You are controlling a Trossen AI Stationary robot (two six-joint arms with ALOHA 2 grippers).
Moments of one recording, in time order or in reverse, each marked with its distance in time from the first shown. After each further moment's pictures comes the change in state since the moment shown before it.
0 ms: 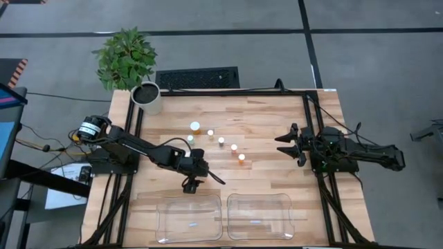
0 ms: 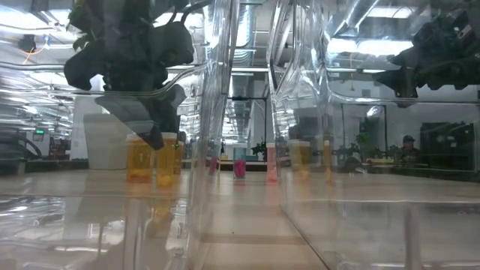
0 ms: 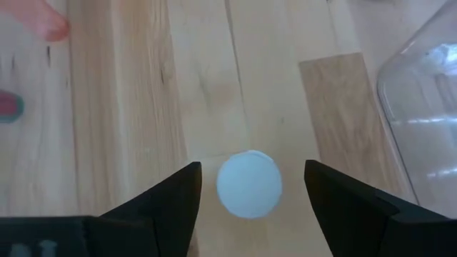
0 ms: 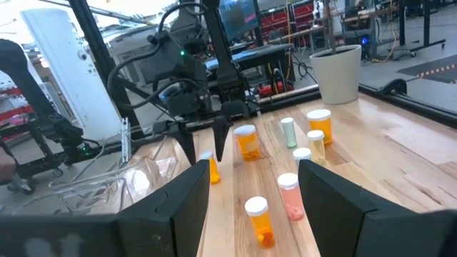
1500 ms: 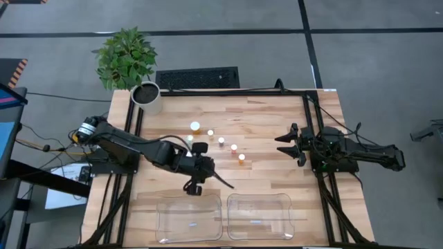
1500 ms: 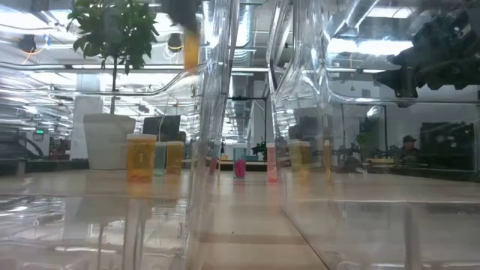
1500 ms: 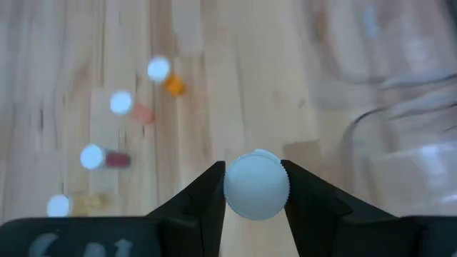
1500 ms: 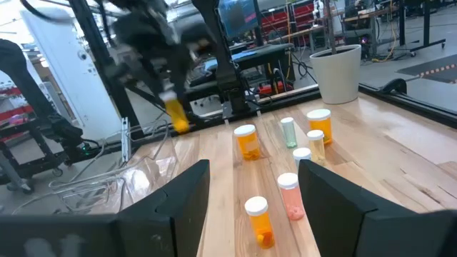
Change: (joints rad) left arm -0.102 -0.002 0.567 -0.557 -0.165 -0.083; right arm 0.000 0.000 0.000 0.004 0.000 -0.001
